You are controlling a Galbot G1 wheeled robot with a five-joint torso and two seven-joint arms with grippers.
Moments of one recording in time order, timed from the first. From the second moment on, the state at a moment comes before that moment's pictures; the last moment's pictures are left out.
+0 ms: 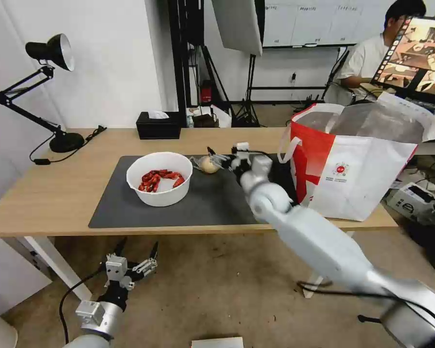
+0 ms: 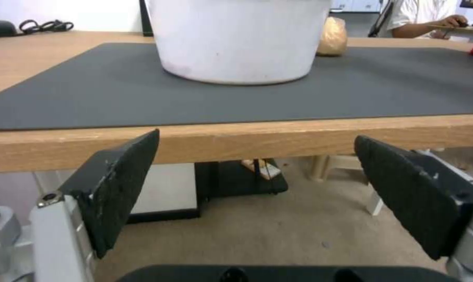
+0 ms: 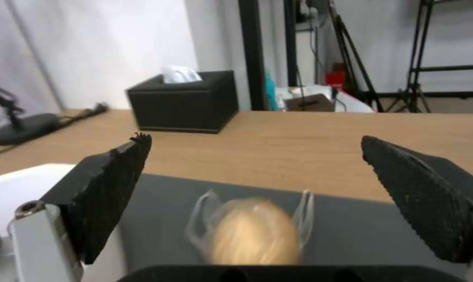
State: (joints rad) left arm 1.69 -1.16 -0.51 -2.00 -0.35 -0.19 -0.03; right arm -0.29 1.22 -0.37 1.32 0.92 -0.11 0.30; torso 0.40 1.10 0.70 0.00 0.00
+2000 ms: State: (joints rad) left arm 1.67 -1.14 -0.52 -2.00 -0.41 -0.19 -0.03; right arm -0.23 1.40 -0.36 0.93 0.71 -0.26 0.12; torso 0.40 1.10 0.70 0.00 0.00
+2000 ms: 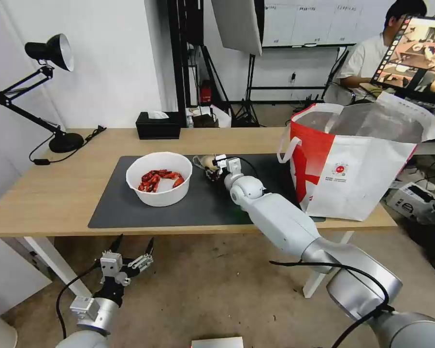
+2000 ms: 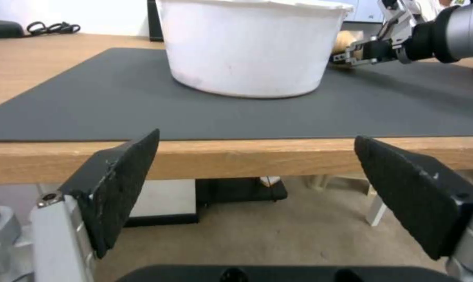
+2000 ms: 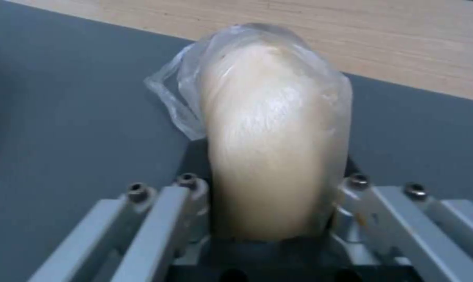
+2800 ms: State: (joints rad) left arm 1.68 -1.15 -0.52 -2.00 -0.40 -0.19 -0.03; right arm -0.43 1.19 -0.31 1.45 0.37 -0.09 0.46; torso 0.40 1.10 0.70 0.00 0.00
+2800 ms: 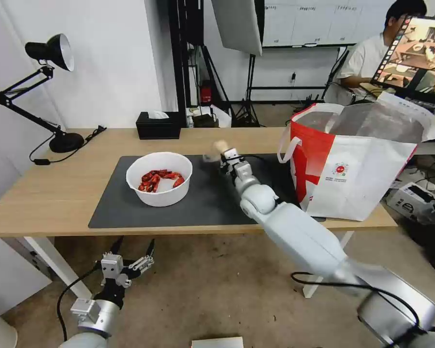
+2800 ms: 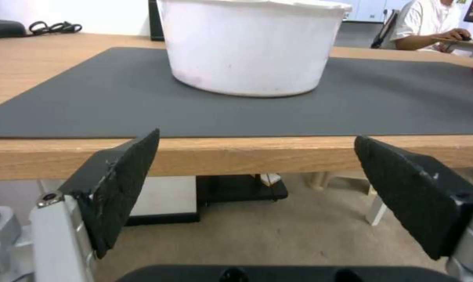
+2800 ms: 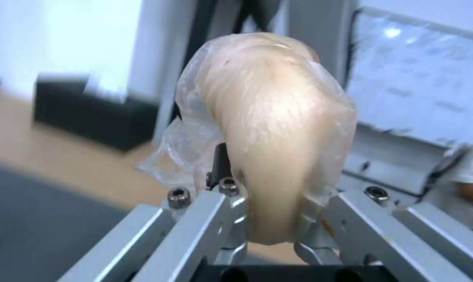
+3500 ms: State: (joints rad) left arm 1.68 -1.15 -0.50 -2.02 -0.39 -0.19 -0.03; right arm -0.51 0.97 -0.07 1.84 0.45 -0.28 0.78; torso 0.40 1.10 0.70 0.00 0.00
